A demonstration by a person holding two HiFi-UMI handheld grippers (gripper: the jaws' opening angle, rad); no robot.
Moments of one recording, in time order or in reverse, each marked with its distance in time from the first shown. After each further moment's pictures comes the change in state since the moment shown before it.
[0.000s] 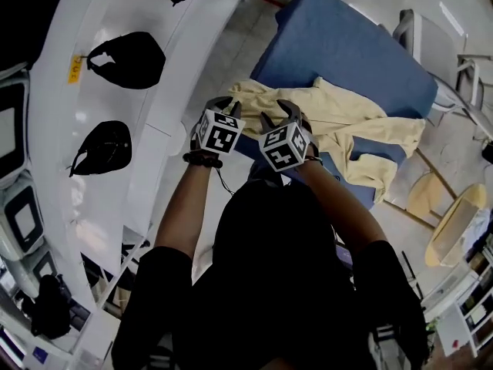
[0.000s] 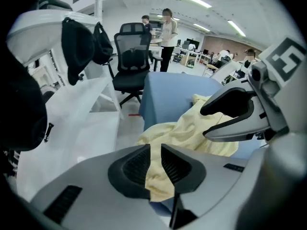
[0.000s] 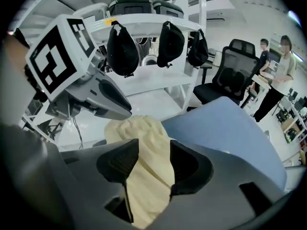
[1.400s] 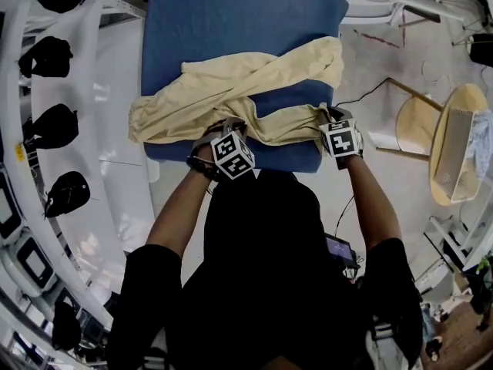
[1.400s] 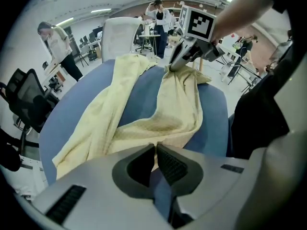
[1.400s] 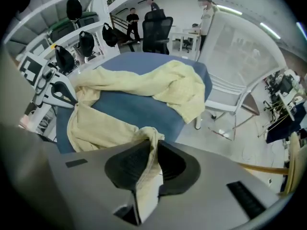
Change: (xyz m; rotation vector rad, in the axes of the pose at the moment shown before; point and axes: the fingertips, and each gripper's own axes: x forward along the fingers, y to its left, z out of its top) left arm 0.081 -0.403 0.017 0.896 0.163 -0.265; right arm -0.210 -0.254 -0.447 0.552 0.171 -0.236
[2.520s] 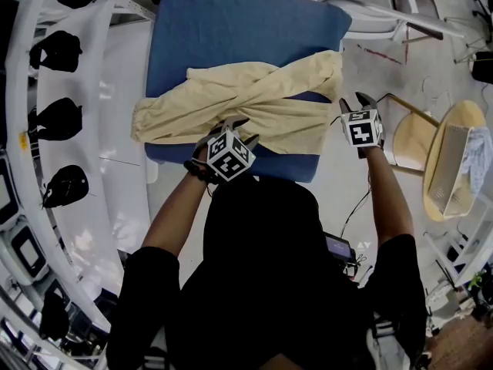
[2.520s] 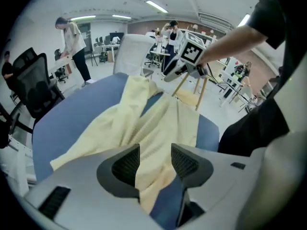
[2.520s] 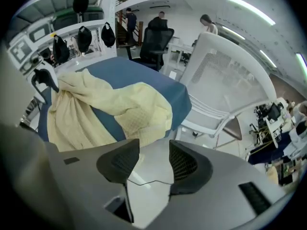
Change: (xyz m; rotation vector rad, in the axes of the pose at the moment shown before) left arm -0.039 0.008 0.050 -0.176 -0.172 -0.093; right arm -0.027 -0.098 0.061 -0.137 -0.085 -0.169
